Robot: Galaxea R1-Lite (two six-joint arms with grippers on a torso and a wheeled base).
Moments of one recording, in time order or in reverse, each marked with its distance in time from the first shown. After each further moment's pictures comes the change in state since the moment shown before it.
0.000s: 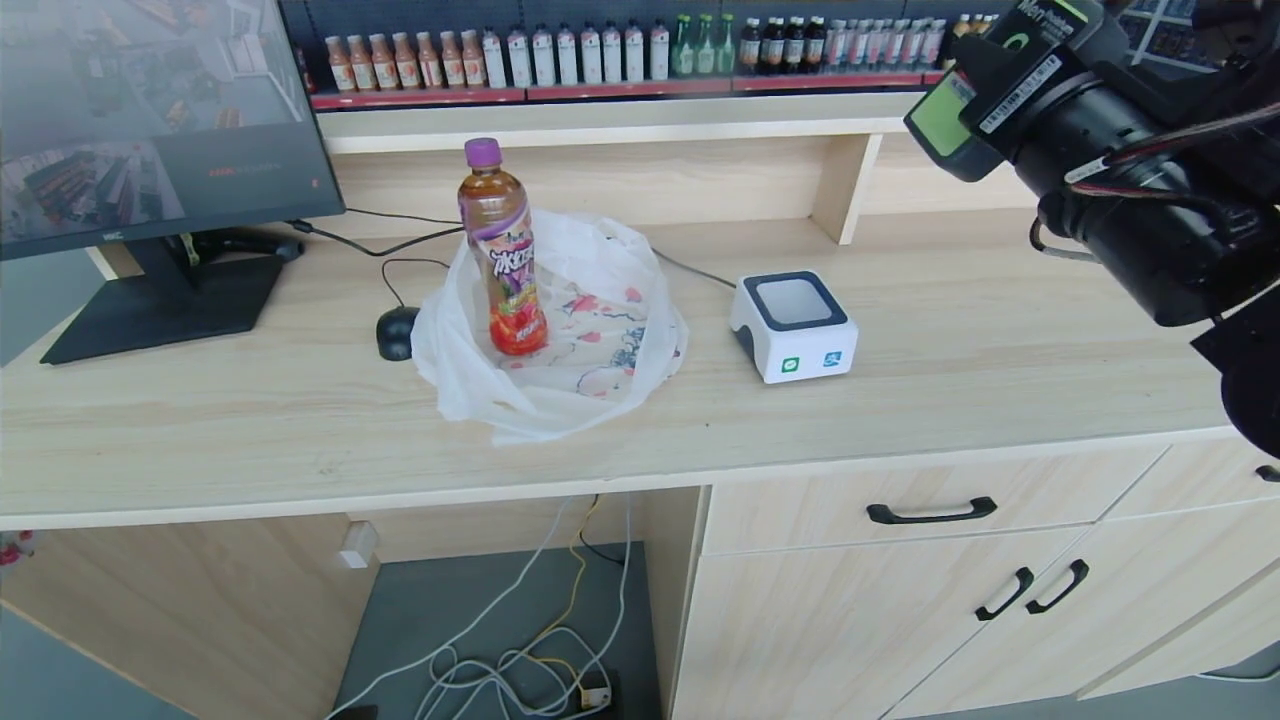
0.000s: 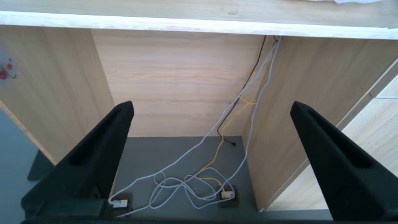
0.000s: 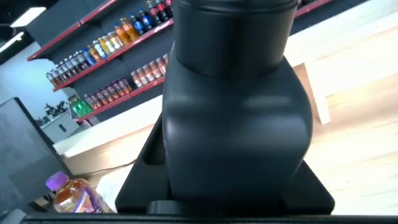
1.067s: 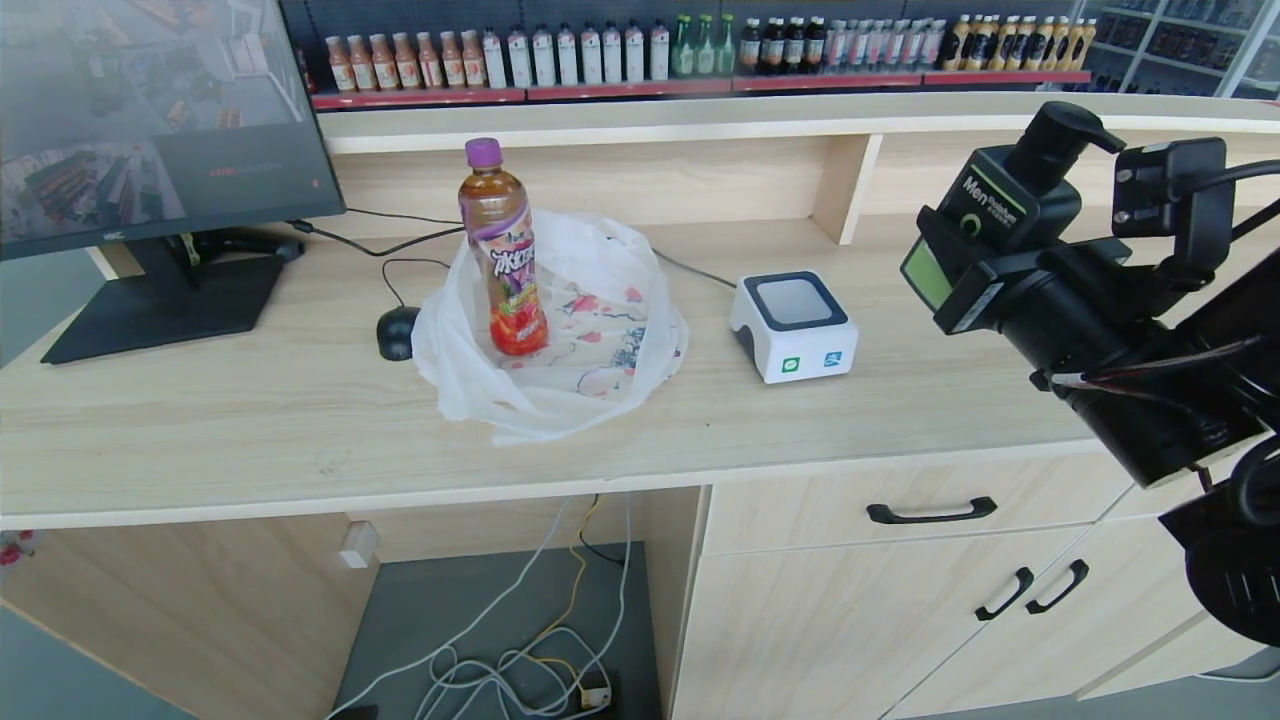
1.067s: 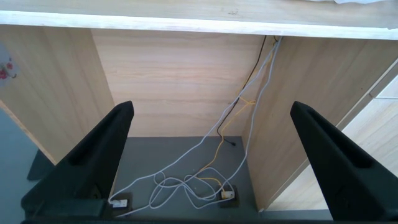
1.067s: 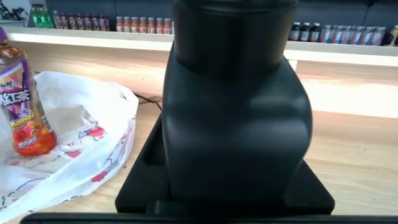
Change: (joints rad) left arm 0.000 0.000 0.000 0.000 0.000 -0.002; right arm -0.069 0.022 0.442 -0.404 0.173 -0.387
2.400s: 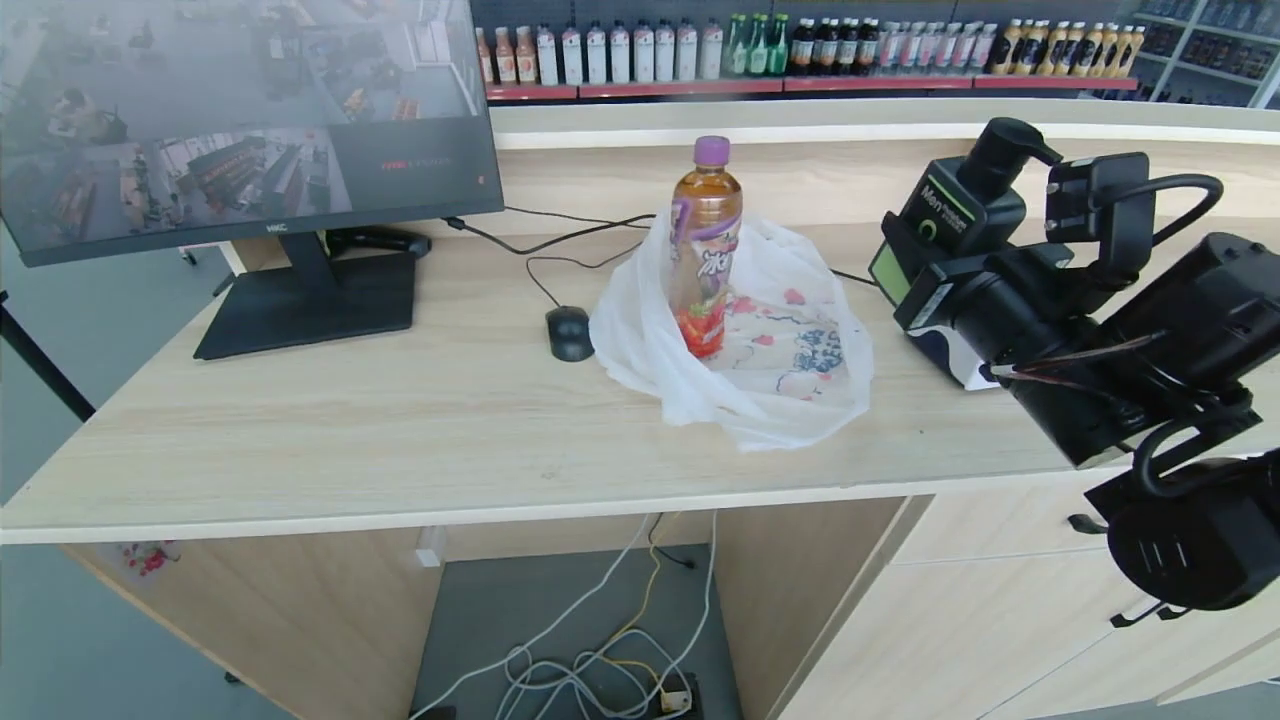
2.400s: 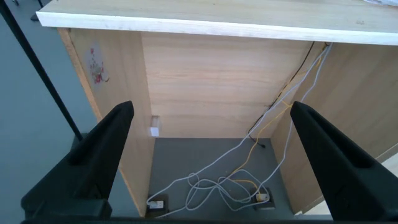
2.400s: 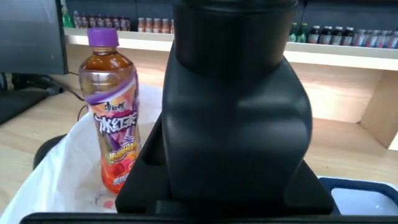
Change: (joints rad) left arm 0.001 0.000 0.000 0.000 0.000 0.002; right arm 0.001 0.116 -0.085 -0.041 0.006 0.007
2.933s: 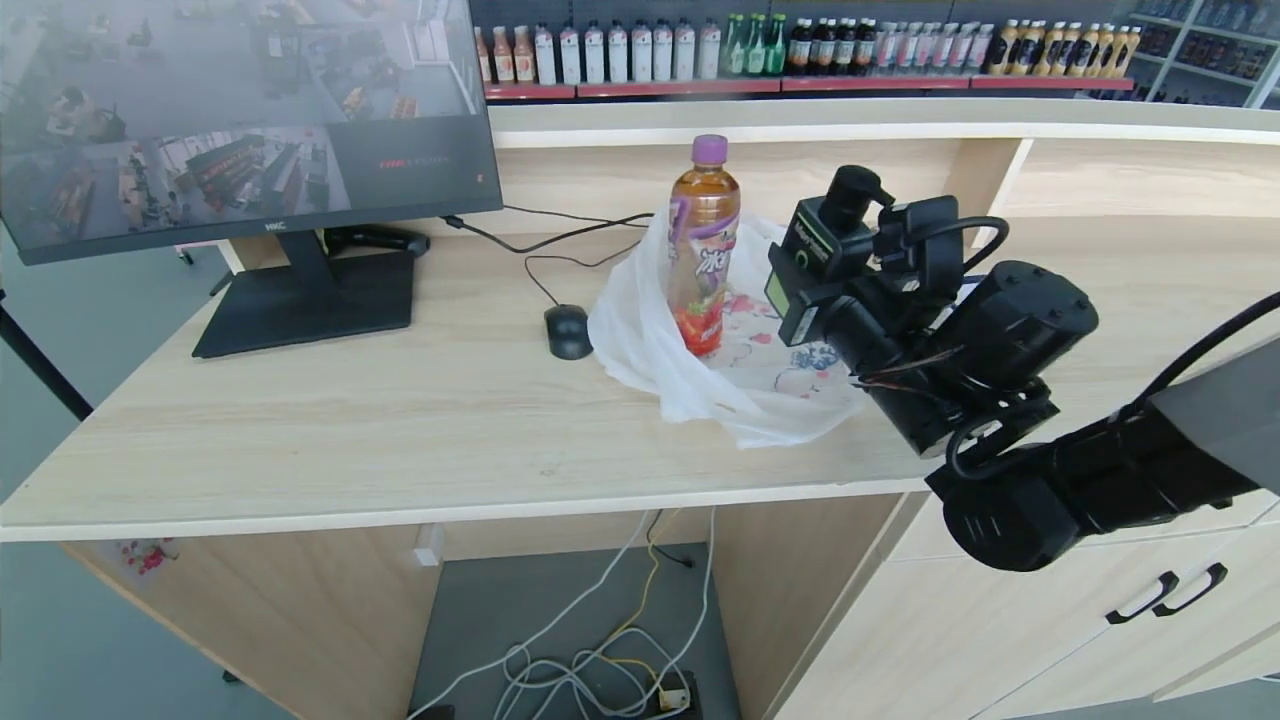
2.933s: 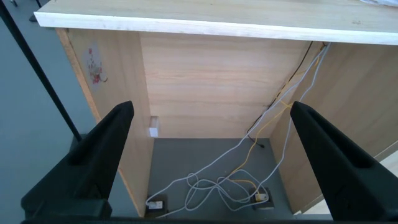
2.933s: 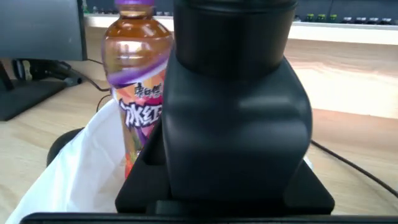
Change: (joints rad) left arm -0.001 0.000 0.000 0.000 0.000 0.000; right arm 0.092 0.245 -0.224 -0.001 -0.006 -0.001
